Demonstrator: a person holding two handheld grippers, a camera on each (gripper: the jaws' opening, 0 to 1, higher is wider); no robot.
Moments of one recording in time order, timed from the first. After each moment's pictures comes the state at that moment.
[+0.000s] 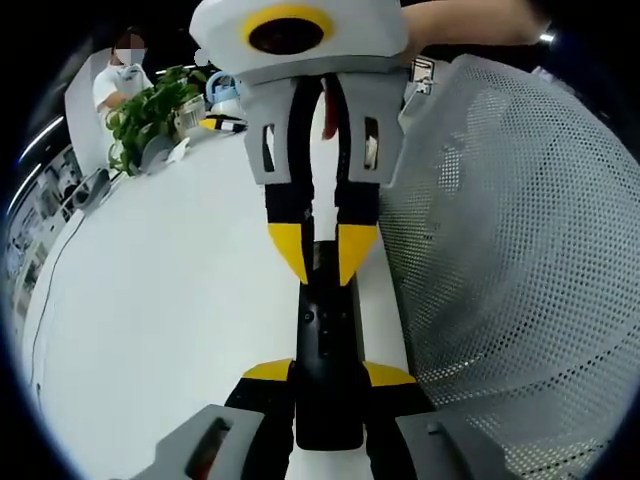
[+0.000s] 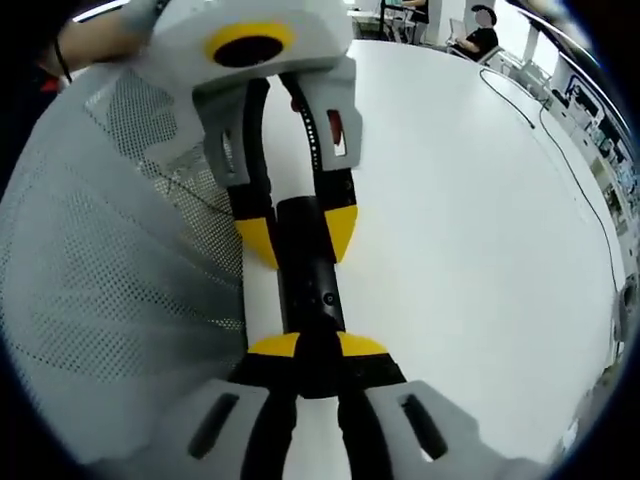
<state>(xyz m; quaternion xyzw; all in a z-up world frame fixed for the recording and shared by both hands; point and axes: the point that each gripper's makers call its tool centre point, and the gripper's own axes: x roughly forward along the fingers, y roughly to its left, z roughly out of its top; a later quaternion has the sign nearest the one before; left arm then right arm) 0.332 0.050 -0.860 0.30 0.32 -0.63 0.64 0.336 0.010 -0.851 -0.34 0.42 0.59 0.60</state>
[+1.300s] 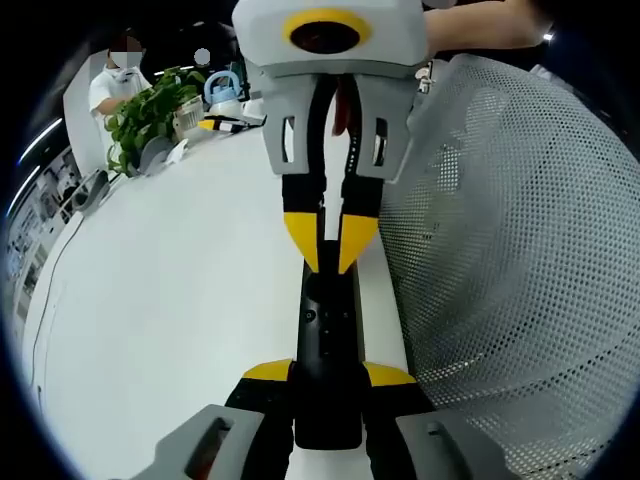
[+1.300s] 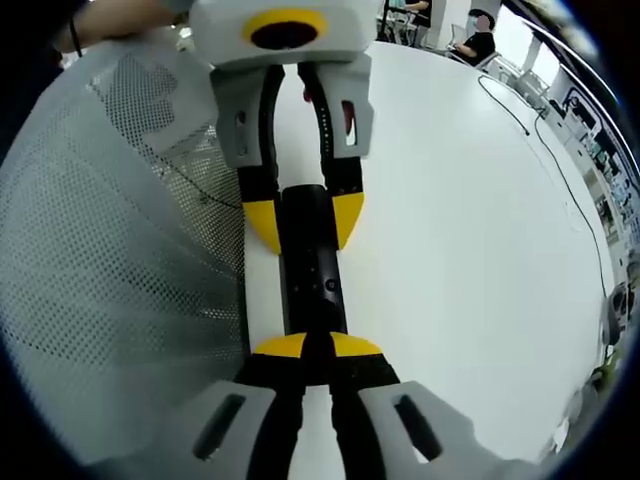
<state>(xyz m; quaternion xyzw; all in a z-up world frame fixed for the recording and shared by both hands) 0.332 0.049 -0.860 0.30 0.31 -0.63 0.64 0.333 0.002 -0.852 -0.37 0.41 0.57 0.60</state>
